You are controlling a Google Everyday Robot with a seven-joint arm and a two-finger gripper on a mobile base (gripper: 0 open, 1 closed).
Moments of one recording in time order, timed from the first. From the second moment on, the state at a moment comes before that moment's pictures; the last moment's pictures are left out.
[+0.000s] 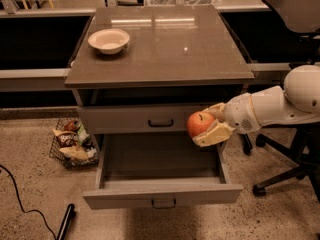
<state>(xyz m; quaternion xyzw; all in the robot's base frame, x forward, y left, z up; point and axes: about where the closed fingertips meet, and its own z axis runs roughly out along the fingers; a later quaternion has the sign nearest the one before) 0.521 -0.119 0.770 -0.53 0.73 0.28 0.34</state>
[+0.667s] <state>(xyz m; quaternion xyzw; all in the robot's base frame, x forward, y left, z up) 0.509 -0.120 0.640 -0.43 0.80 0.30 0.30</state>
